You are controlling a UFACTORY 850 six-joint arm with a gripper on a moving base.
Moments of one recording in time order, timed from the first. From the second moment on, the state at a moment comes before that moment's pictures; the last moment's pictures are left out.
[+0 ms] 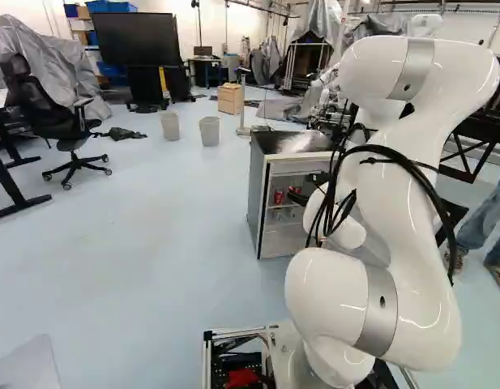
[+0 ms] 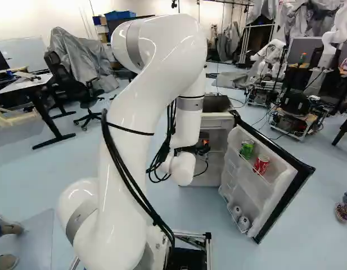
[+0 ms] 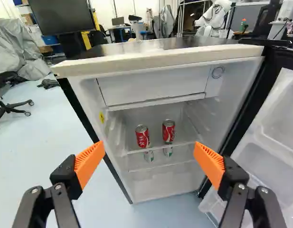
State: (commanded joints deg) arm -29.7 -38.0 -28.4 -24.4 82.0 0.0
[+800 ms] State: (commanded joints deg) arm -28.7 -50.1 -40.0 -24.5 82.0 0.0
